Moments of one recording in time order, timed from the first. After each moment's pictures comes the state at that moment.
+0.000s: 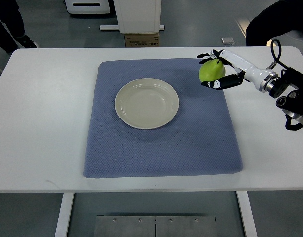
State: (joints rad) left arm -0.02 0.00 -0.11 -0.20 -0.10 0.12 -0.15; right arm 1.27 -0.45 -0.34 0.85 -0.47 -0.13 0.59
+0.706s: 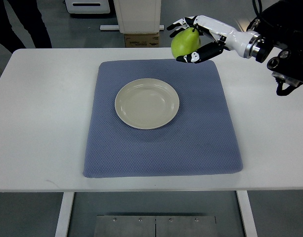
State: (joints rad) left arm -0.02 0.00 -0.11 -0.20 -0.10 0.12 -0.15; right arm 1.46 -0.34 -0.33 0.85 -0.47 0.05 0.59
